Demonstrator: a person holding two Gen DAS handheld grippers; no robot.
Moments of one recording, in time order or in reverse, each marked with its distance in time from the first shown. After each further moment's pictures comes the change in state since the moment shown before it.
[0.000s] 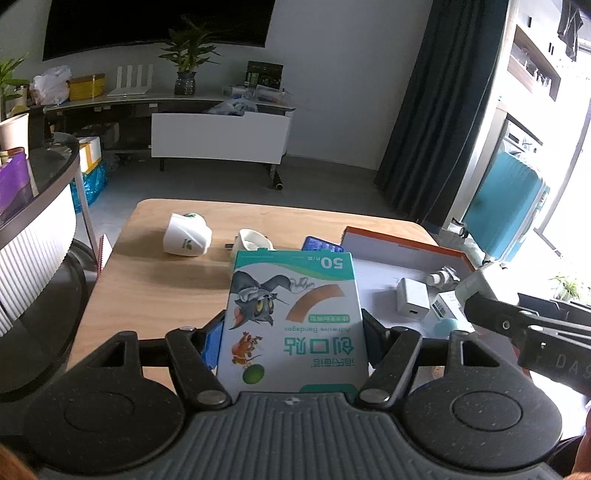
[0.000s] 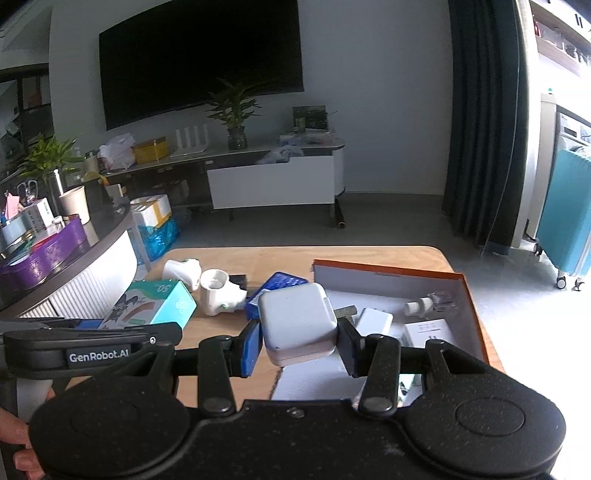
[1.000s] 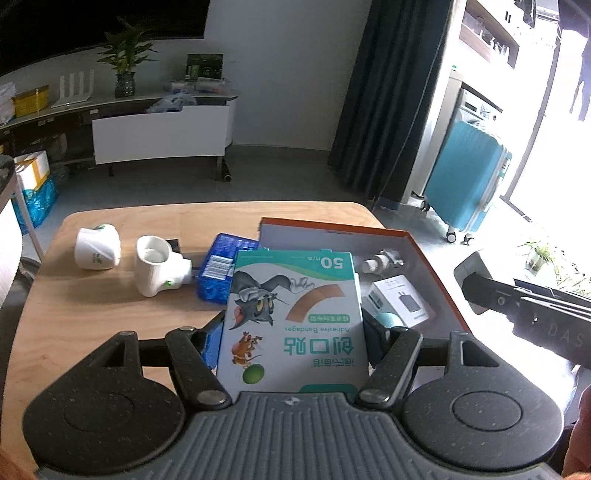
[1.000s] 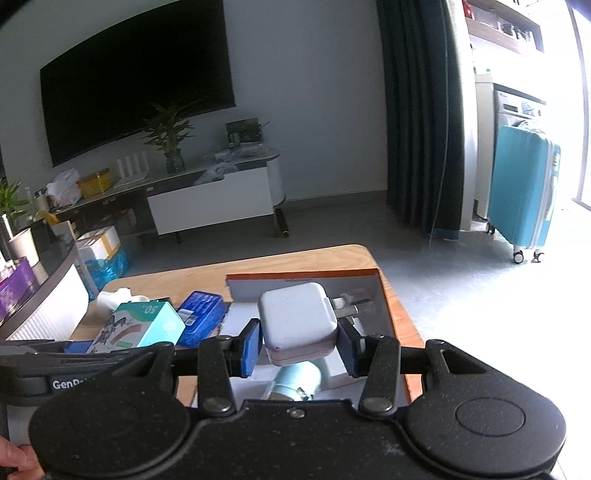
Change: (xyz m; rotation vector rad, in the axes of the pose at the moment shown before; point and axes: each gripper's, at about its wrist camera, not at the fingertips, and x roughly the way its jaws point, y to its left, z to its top) left arm 0.032 -0.069 0.007 0.103 0.044 -0.102; right arm -0.010 -0.077 -0.004 0.139 -0.040 -0.134
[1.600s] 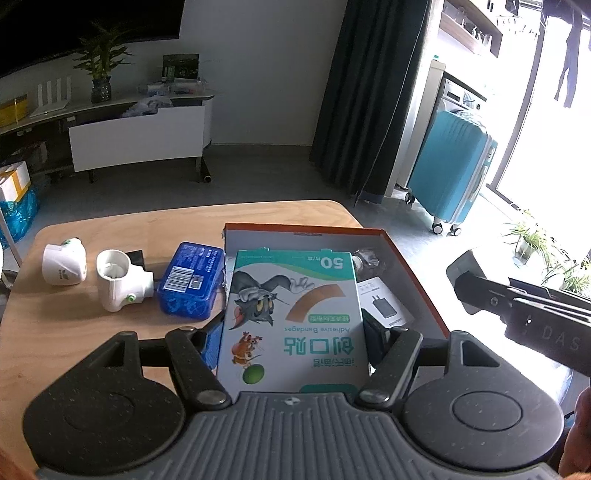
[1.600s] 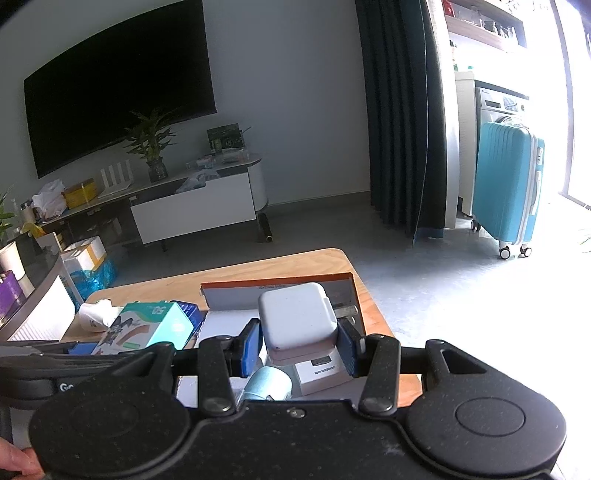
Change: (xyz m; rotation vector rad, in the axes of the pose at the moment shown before) left arm 0.020 -0.026 0.008 0.038 0.014 -0.033; right arm 0.003 -0.014 0.002 0.030 -0.011 -0.033
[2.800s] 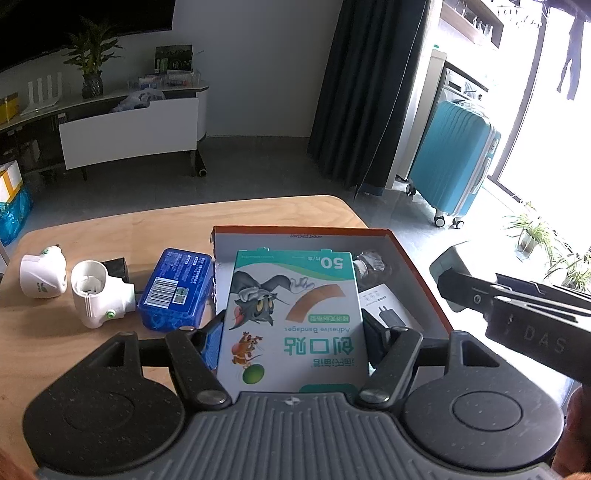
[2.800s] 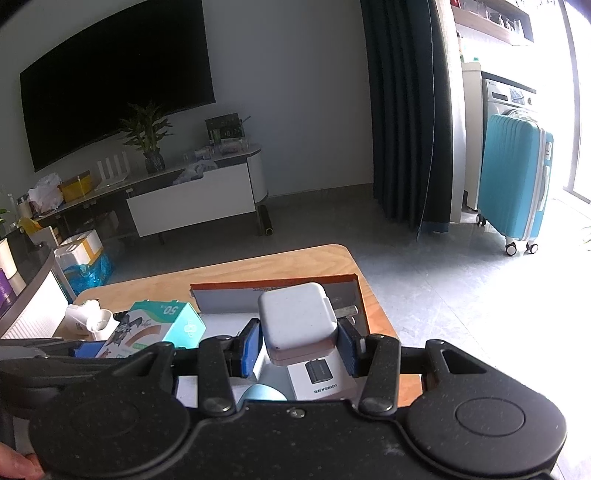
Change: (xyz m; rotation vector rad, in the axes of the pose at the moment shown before) left arm 0.028 -0.005 0.015 0.008 0.031 0.001; right arm 0.040 -0.004 0.008 -0.007 0.034 0.001
